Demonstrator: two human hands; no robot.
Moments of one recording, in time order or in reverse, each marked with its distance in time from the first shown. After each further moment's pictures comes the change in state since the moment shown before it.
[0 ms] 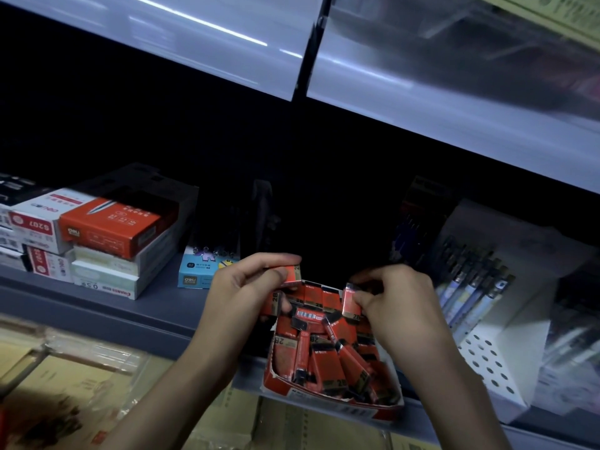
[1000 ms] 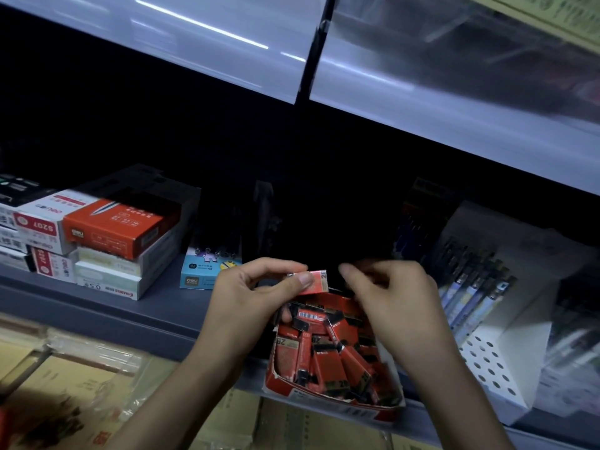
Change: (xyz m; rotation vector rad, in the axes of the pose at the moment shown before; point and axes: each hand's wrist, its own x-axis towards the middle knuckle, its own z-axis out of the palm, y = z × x) left_hand -0.001 0.000 0.004 0.040 0.018 0.043; right_hand -0.011 -0.012 -0.005 0.297 0.035 -0.077
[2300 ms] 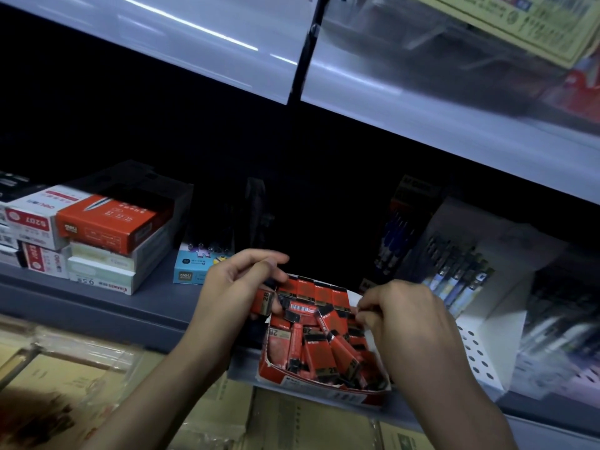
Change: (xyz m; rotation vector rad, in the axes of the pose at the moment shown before) left_hand 0.001 0.001 -0.004 -0.043 0.032 -0.061; right_hand -0.027 0.005 -0.017 -0.711 -0.055 -0.089
